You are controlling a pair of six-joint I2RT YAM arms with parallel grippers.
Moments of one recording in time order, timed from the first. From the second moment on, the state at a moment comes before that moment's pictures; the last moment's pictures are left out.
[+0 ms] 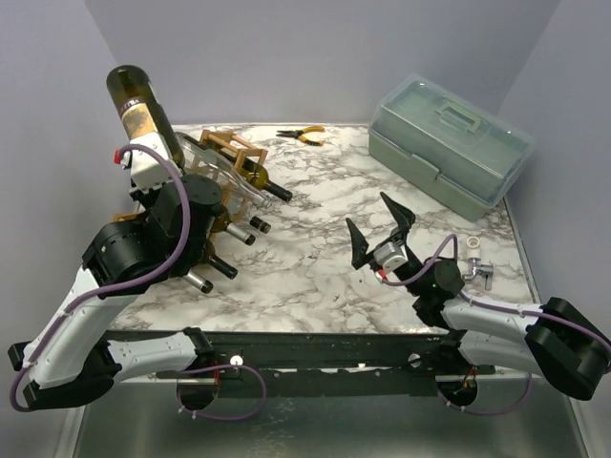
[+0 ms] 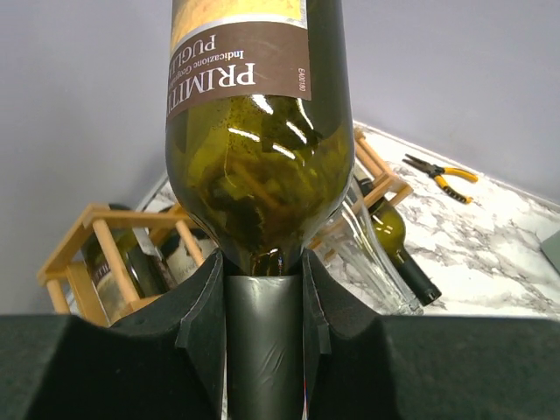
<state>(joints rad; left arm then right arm) -0.92 1.05 1.69 -1.15 -1.23 -0.61 0.80 1.10 0.24 1.32 -0.01 -0.82</state>
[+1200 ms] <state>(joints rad) -0.74 0.87 0.99 -1.22 -1.14 -1.50 0.80 1.05 0.34 1.19 0.09 -0.53</state>
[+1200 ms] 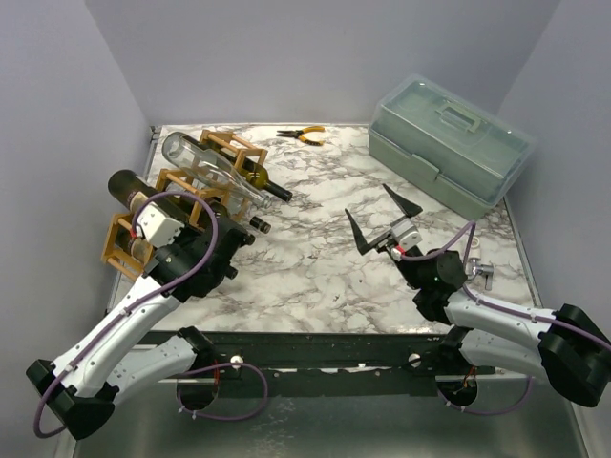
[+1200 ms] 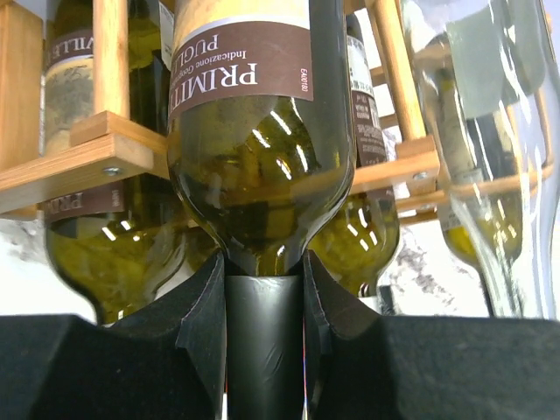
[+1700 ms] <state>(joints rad) -0.58 0.91 0.94 -0.97 -0.97 -1.38 0.80 0.74 0.51 0.80 0.48 -0.09</state>
